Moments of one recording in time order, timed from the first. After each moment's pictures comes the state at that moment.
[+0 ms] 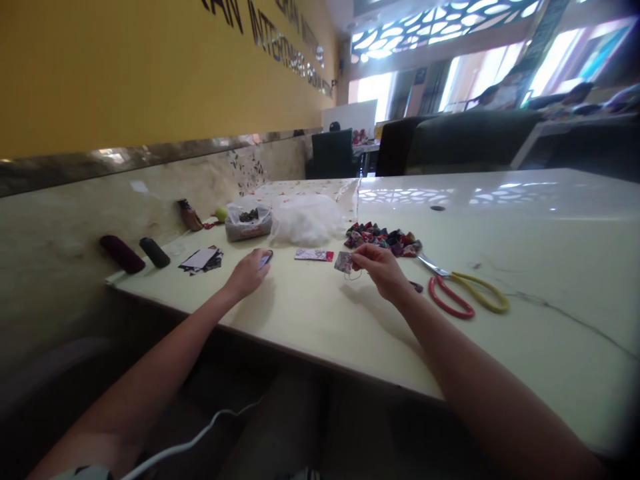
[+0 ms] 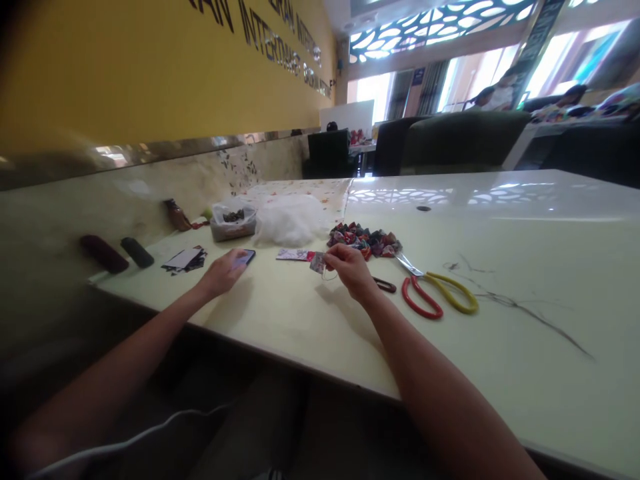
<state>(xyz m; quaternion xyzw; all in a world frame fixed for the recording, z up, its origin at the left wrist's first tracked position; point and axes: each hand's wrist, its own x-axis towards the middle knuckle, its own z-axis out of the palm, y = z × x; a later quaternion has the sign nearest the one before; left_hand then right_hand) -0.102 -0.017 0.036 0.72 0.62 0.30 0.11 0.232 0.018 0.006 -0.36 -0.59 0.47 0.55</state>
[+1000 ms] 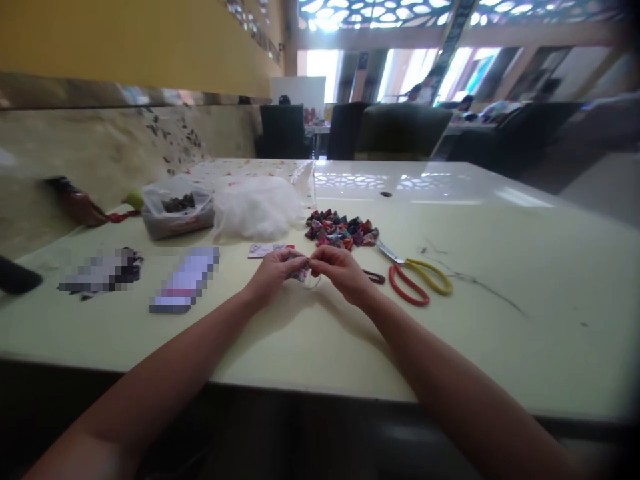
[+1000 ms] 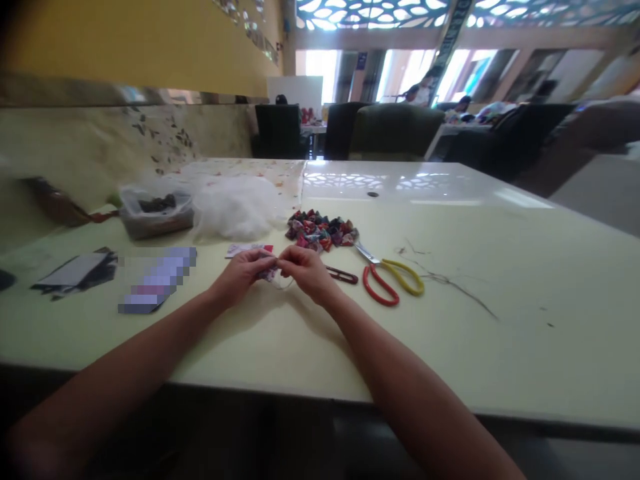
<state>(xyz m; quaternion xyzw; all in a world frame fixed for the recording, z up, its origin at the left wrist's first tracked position) 0.046 0.025 0.005 0.52 0.37 0.45 0.63 0.231 0.014 -0.001 -0.38 -0.63 0.47 0.49</state>
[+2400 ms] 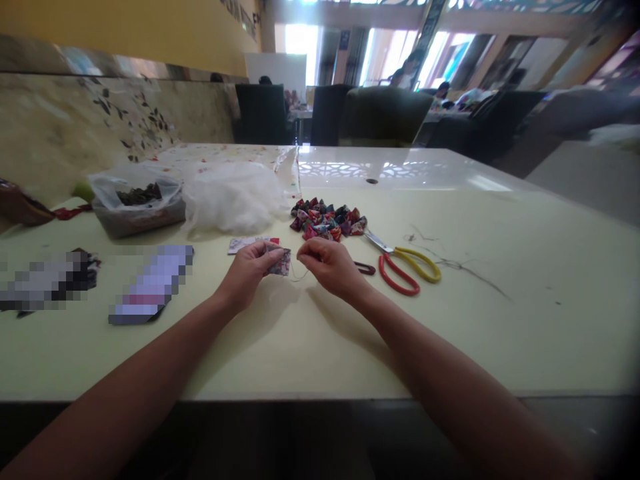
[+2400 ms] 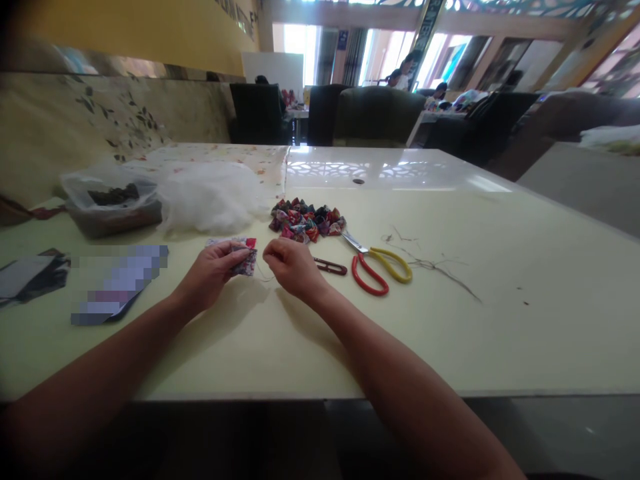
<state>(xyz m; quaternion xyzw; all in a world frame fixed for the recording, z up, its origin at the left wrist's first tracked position) 0.042 0.016 0.017 0.48 0.42 0.48 0.61 0.231 0.002 0.013 -0.45 -0.73 0.24 0.45</state>
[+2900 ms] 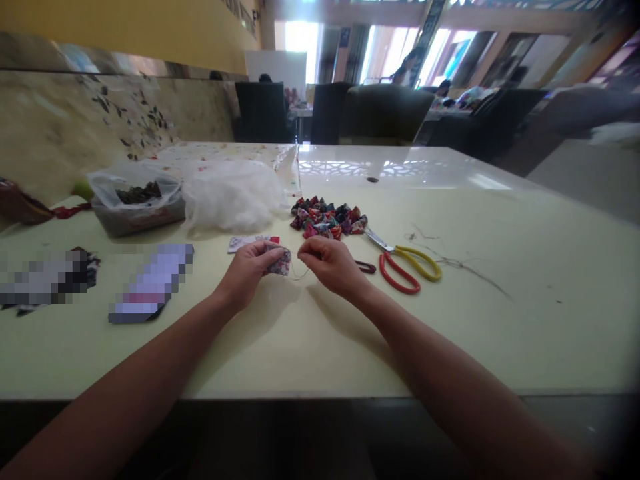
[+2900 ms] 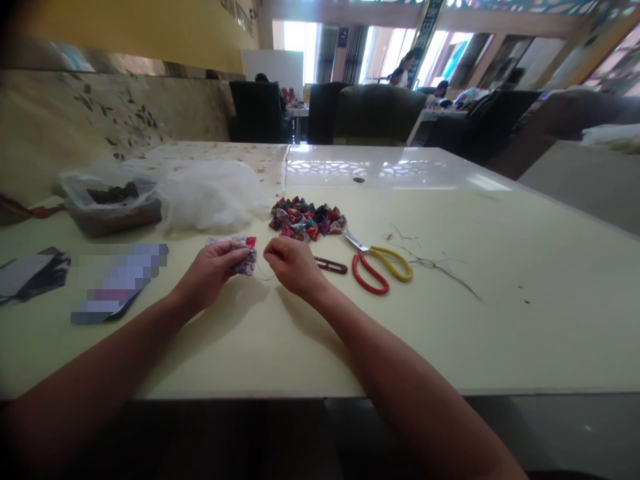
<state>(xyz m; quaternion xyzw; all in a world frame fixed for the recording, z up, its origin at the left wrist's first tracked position) 0.040 0.018 0.013 0.48 0.42 0.47 0.60 0.231 0.002 0.014 -0.46 -0.73 0.24 0.45</state>
